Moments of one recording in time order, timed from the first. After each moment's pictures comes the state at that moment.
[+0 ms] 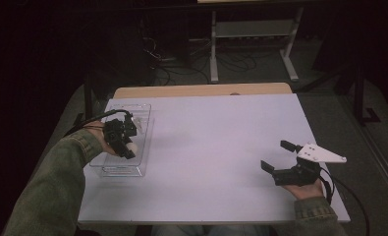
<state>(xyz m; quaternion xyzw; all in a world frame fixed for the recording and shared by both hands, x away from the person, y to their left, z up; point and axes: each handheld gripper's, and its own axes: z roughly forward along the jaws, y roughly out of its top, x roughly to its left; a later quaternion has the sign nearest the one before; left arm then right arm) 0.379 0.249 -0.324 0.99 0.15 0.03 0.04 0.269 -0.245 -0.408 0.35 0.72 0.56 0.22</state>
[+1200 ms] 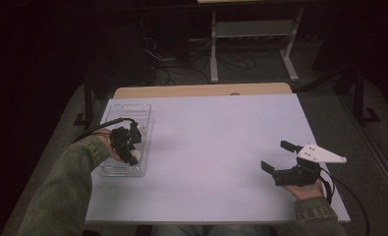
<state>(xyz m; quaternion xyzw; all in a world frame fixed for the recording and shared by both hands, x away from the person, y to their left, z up) 0.386 0.249 -0.364 0.99 0.14 0.00 0.03 0.269 -0.245 -0.408 0.35 0.72 0.56 0.22</state>
